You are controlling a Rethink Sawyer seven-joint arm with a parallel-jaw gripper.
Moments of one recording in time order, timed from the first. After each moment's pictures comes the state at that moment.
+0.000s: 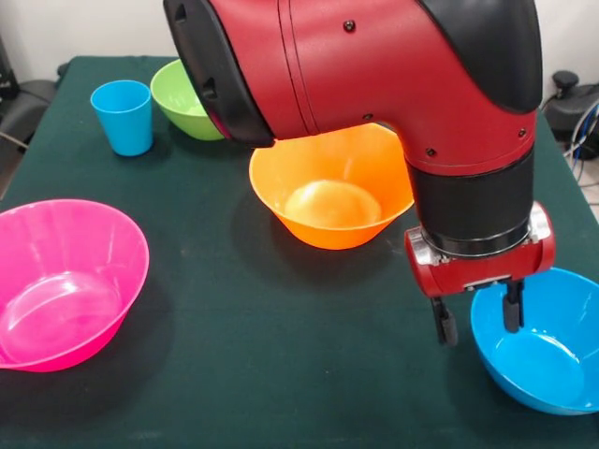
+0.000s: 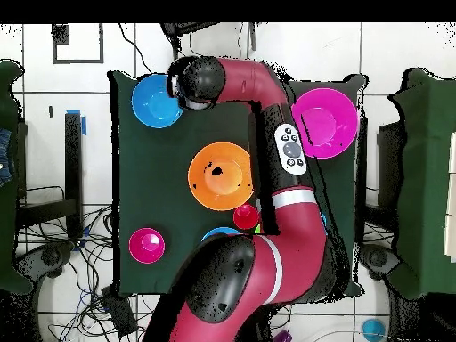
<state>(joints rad) -0.36 -0.20 0.63 0.82 -0.39 0.94 1.68</state>
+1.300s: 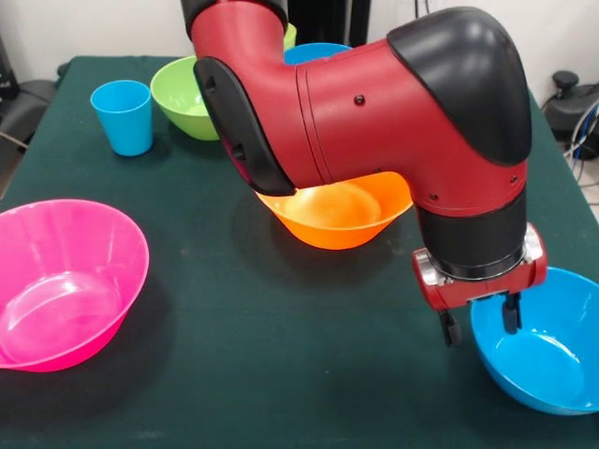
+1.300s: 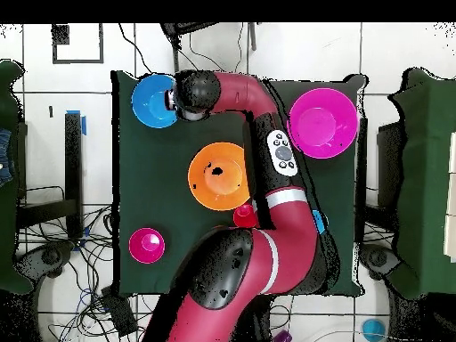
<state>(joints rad) -0.35 -0.13 0.64 0.82 -0.39 0.94 1.66</state>
